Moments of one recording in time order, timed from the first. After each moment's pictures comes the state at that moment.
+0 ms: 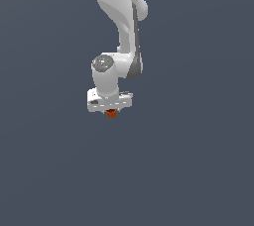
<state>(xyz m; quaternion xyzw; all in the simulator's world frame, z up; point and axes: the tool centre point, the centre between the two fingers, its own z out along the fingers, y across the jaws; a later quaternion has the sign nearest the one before) -0.047 -0.077 0.072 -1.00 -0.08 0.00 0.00</state>
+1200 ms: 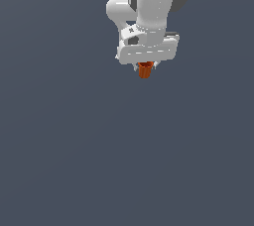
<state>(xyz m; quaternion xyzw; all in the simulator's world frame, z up) -0.101 0.070 0.292 -1.00 -0.08 0.00 0.00</state>
